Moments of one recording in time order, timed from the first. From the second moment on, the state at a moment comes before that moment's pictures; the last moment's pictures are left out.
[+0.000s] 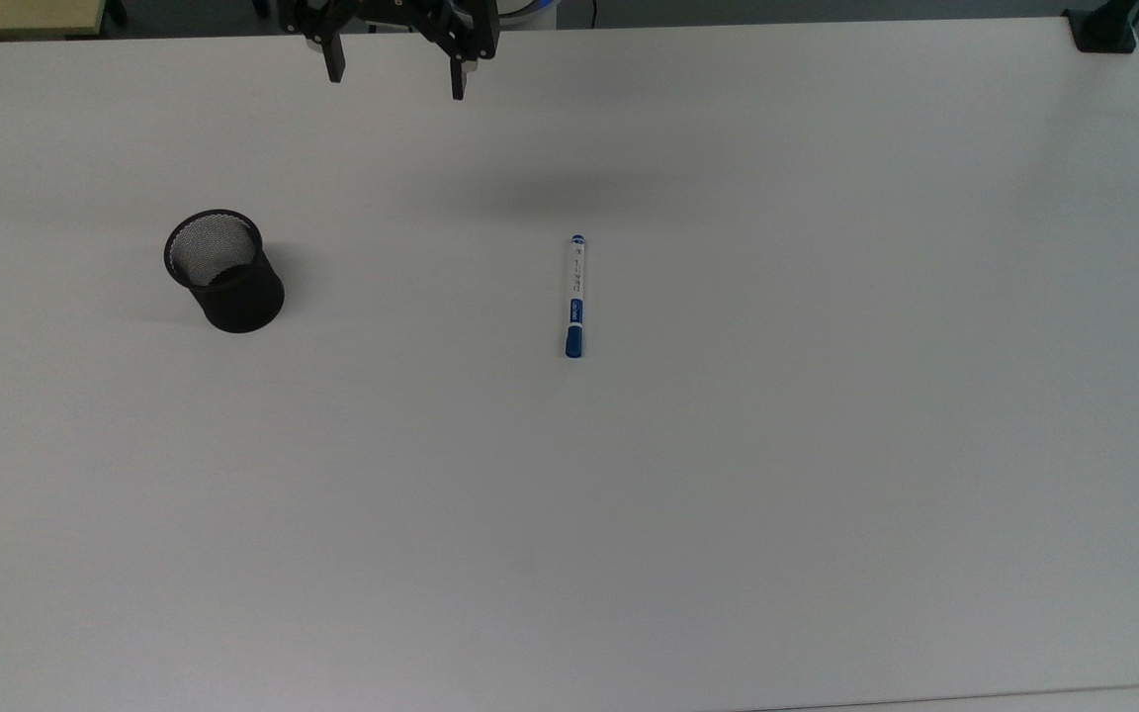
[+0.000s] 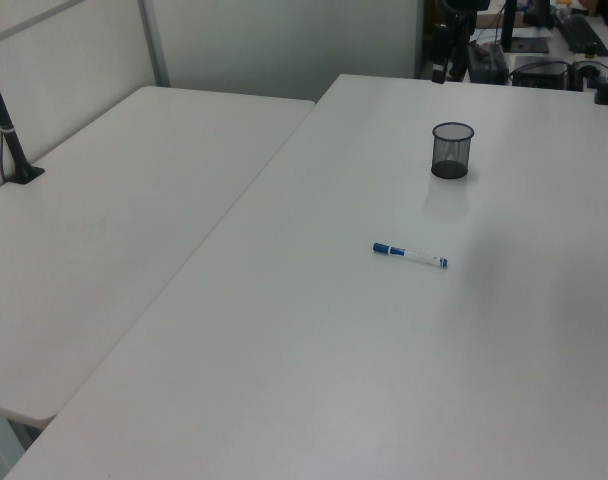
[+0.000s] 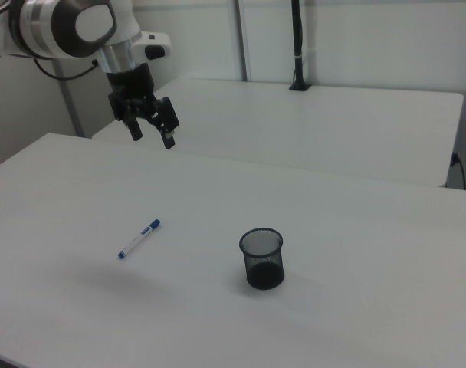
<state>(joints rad) 0.04 0.01 -0.04 -1.64 -0.05 1.75 0.10</state>
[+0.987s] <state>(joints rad) 0.05 0.16 0.04 -1.68 -0.07 1.81 -0.01</state>
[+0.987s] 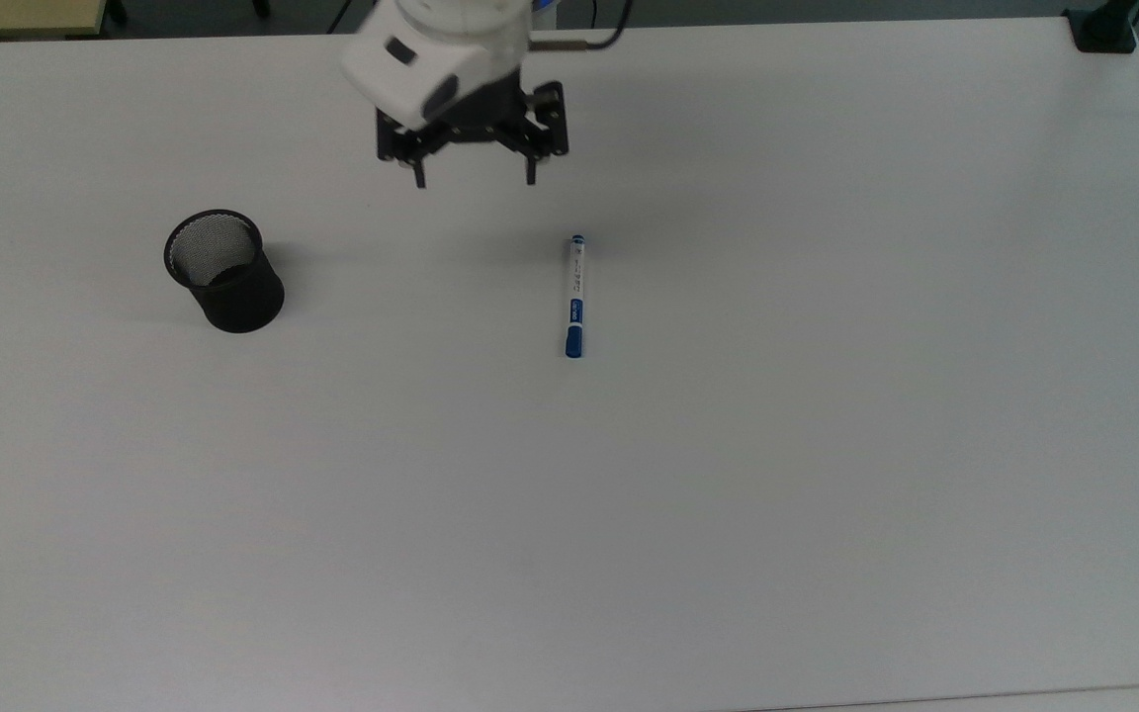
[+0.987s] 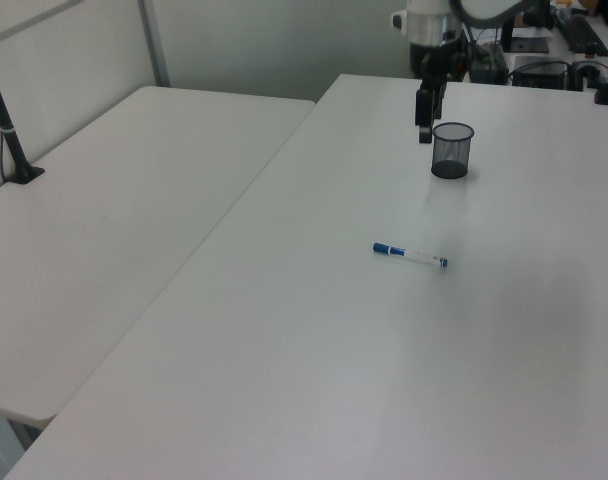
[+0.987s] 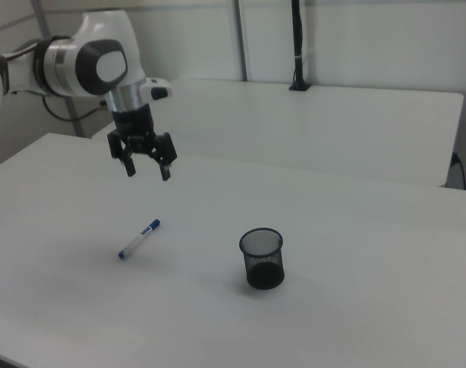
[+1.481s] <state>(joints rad) 0.10 0.25 0.10 -1.80 -0.08 2.11 0.02</state>
